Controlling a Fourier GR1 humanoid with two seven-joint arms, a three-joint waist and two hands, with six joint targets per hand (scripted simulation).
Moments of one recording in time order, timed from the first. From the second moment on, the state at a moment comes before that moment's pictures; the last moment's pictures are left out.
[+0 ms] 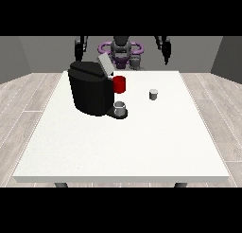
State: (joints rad) left arm -0.05 0.13 0.00 -1.57 0.01 -0.01 0.02; right arm 0.00 -0.11 0.03 -1.54 0.05 0.02 0.01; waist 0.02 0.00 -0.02
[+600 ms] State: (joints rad) left arm -0.09 0.19 0.03 -1.51 -0.05 -0.04 -0.09; right arm -0.01 -0.03 -0.02 -1.57 0.01 -0.08 -0.05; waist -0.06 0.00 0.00
